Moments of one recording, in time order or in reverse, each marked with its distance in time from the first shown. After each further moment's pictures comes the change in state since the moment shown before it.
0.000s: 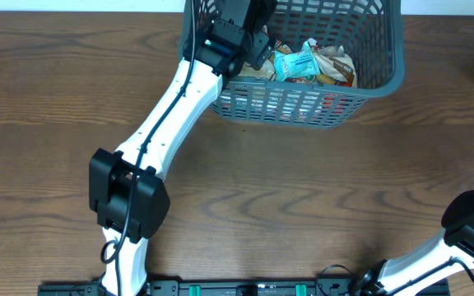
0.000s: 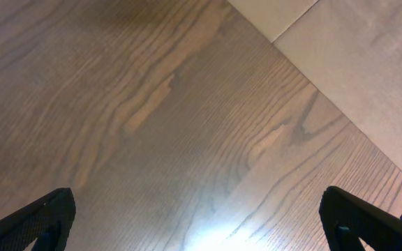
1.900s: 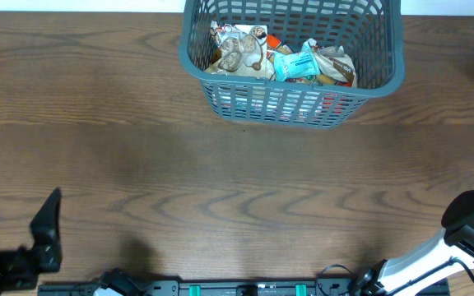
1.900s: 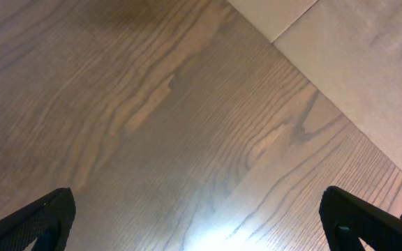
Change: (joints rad) left arm 0.001 -1.191 0.044 -1.090 -0.393 -0.305; right arm 0.000 0.000 0.000 0.000 0.000 0.000
